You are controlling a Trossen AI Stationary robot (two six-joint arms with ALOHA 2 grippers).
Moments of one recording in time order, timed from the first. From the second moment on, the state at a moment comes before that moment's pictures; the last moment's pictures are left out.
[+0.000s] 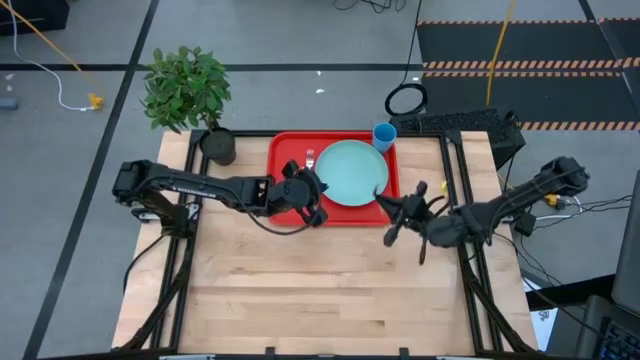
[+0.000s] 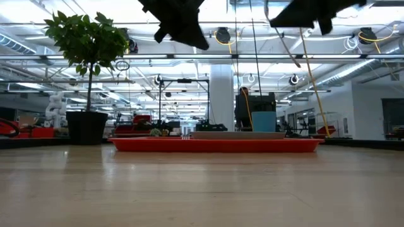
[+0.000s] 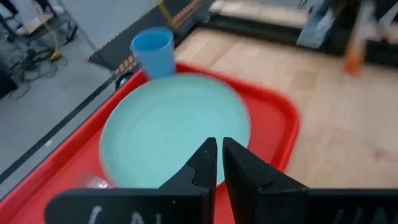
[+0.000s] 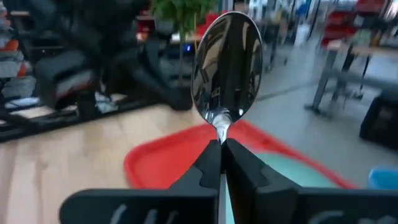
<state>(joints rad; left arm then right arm) -0.06 1.59 1.24 -0.25 -0.52 -0.24 0.40 1.02 0.59 0.15 0.99 0.25</state>
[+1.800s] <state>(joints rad) 0.04 1.87 1.25 0.51 -0.34 0.02 0.02 1.11 0.59 0.64 0.44 -0.39</state>
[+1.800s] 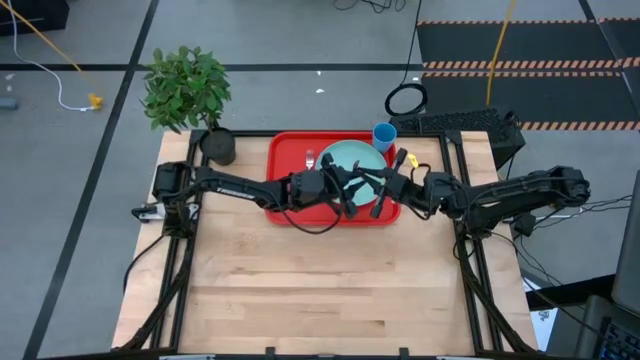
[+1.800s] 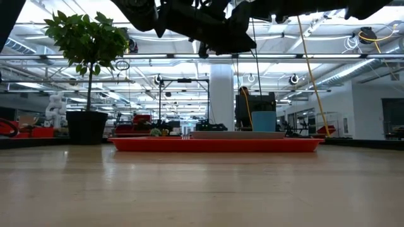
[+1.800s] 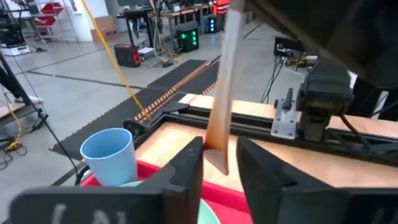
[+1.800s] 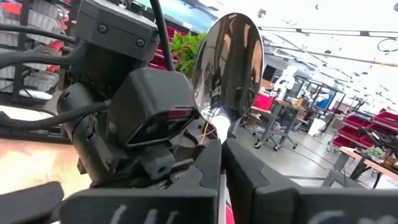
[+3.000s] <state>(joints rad) 0.07 1.72 1.25 -0.02 -0.24 0.09 -0.03 1.11 0.59 0.41 0.25 -0.40</state>
